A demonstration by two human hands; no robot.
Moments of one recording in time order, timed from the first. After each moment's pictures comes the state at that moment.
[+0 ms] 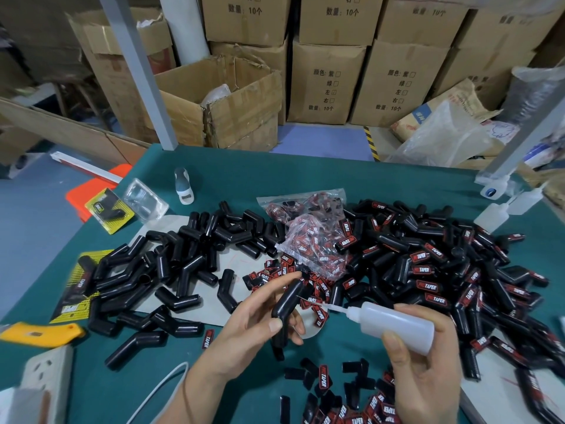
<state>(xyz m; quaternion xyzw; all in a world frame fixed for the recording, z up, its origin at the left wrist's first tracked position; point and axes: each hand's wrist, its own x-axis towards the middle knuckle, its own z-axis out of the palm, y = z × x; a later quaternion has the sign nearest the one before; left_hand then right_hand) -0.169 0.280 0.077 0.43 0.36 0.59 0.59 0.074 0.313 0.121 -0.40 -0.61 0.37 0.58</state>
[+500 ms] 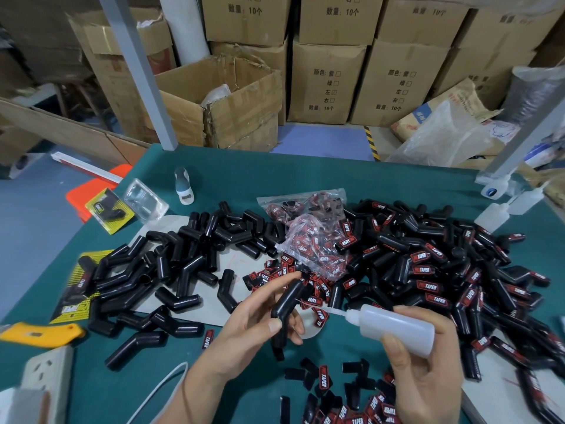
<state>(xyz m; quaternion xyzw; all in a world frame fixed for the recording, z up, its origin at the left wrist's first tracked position) -0.169 0.280 0.078 0.42 0.35 0.58 0.59 0.075 0.310 0.120 -0.39 -0.60 0.38 0.59</state>
